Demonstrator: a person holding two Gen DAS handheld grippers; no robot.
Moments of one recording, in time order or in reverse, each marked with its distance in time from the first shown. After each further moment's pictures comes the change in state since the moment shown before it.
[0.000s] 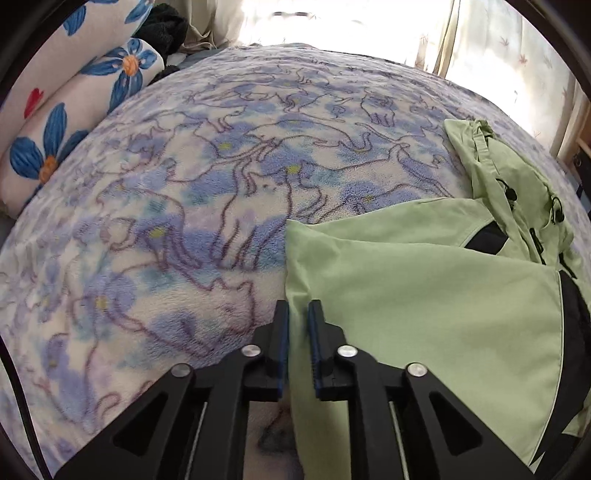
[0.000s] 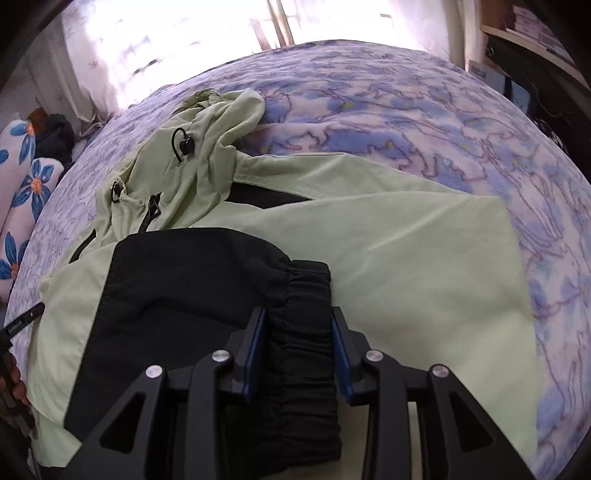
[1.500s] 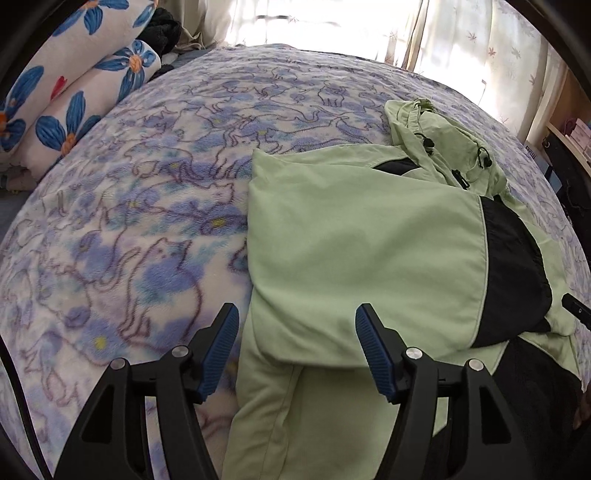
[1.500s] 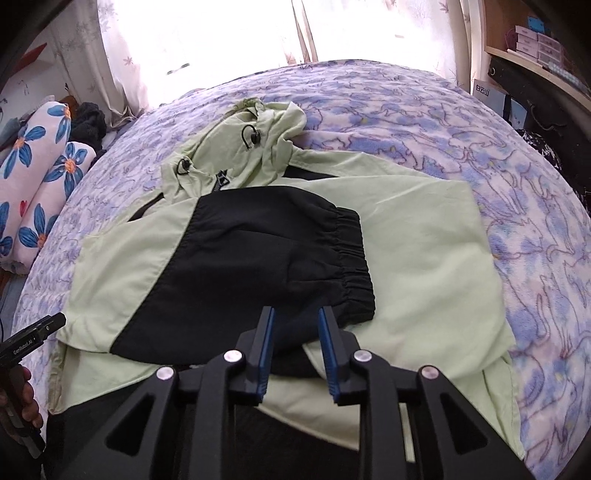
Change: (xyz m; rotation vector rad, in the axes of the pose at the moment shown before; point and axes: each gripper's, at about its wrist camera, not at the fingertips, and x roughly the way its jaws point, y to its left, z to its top) left arm -0.106 -0.014 -0.096 0.015 0.009 -0.072; right arm -0.081 0.033 -0.068 -0.100 -0.043 0.042
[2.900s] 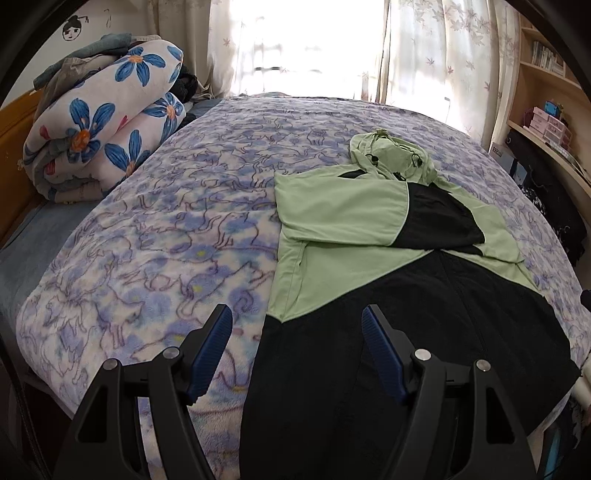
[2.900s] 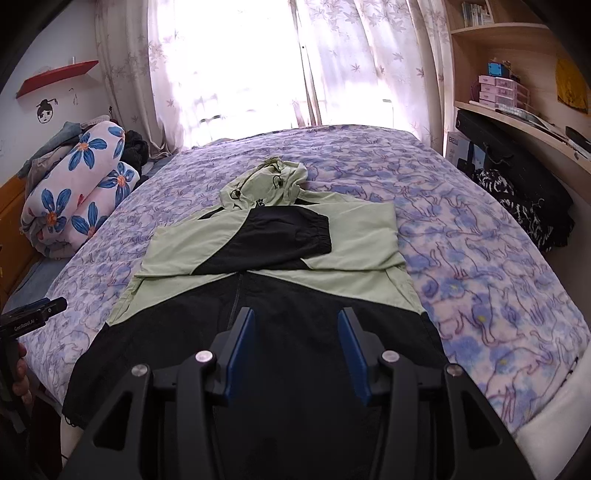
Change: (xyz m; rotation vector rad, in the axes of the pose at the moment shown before) left arm -0.208 0.011 -0.141 0.076 -0.158 0.020; right arm -0.222 -0.011 -0.152 -0.041 -0.217 0.000
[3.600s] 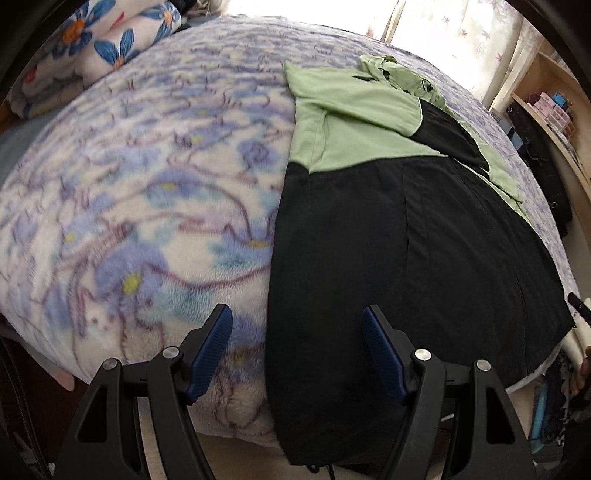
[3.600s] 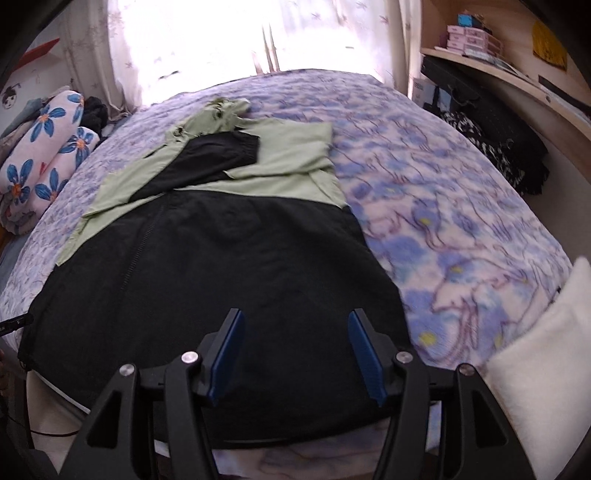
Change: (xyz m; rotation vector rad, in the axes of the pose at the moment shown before) left arm 0.051 0.057 -0.099 -0.088 0.281 -0.159; right arm 0.014 -0.092 -0.078 0.057 0.210 -0.121
